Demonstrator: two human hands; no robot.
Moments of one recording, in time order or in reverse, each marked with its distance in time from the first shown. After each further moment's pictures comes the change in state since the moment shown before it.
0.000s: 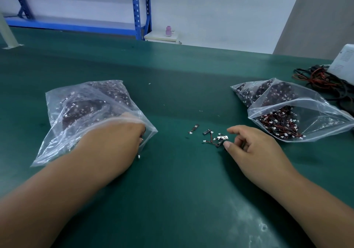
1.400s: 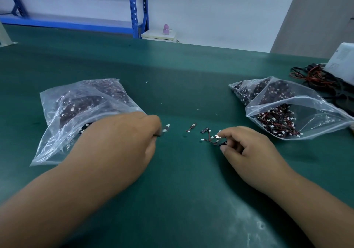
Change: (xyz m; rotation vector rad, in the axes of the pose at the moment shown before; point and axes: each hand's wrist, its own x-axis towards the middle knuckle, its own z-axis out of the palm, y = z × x) left_hand -0.028 0.039 -0.054 -0.232 0.204 0.120; right_hand -0.007 -0.010 -0.004 0.052 -0.035 -0.164
